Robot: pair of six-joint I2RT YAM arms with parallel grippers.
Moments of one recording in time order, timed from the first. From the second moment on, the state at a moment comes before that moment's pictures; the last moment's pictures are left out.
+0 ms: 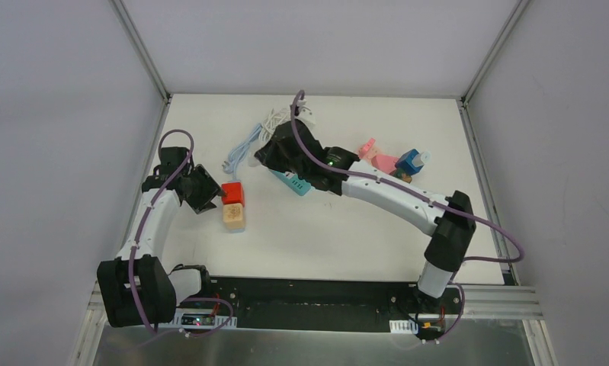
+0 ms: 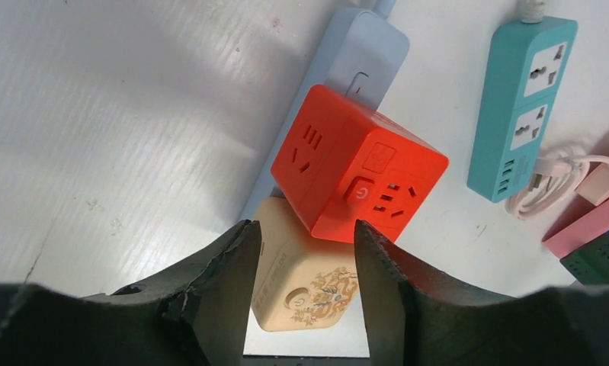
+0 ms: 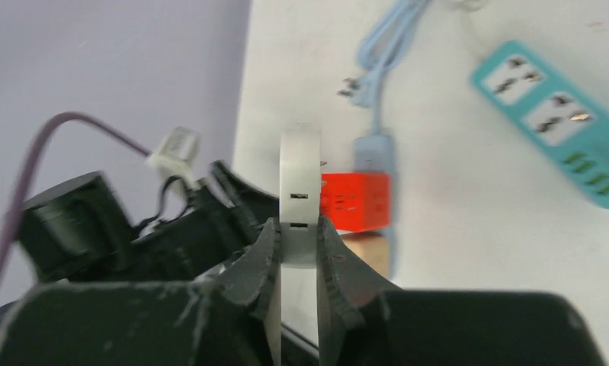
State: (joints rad) left arm 0.11 1.15 0.80 -0.69 0.18 -0.66; right arm 1.05 1.79 1.71 -0.38 0.28 1.02
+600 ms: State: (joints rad) left arm 0.11 0.80 0.81 -0.74 0.21 -0.60; right arm 0.92 1.17 1.09 -0.74 0.50 1.16
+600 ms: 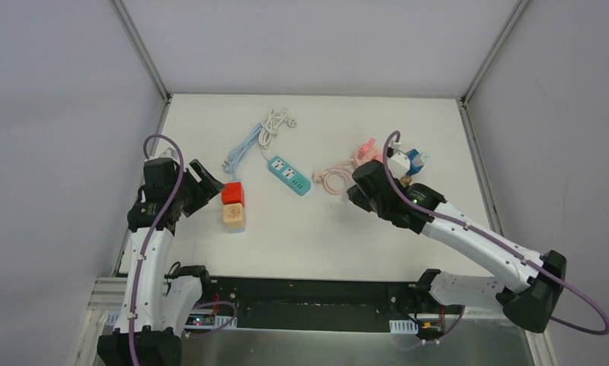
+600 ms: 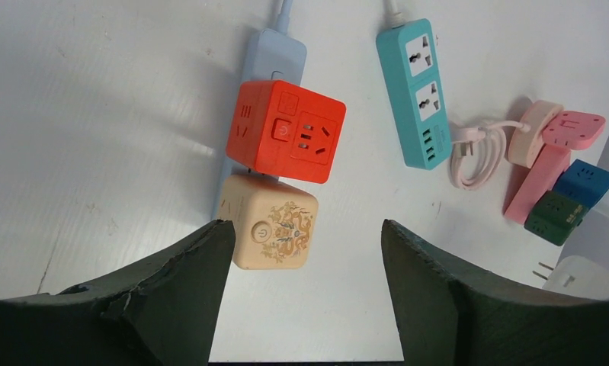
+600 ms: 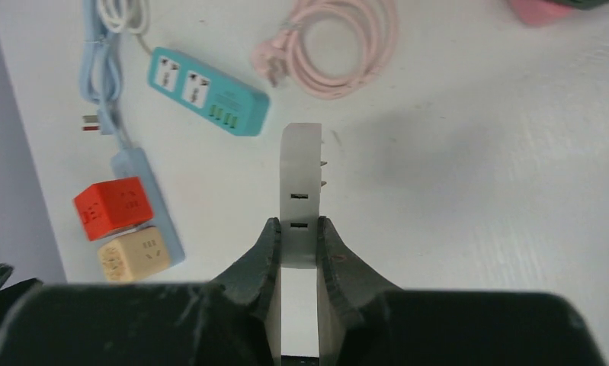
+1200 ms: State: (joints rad) left arm 0.11 0.78 0.80 -0.76 0.23 -0.55; right arm 0.70 0.93 0.75 -1.04 0.38 1.30
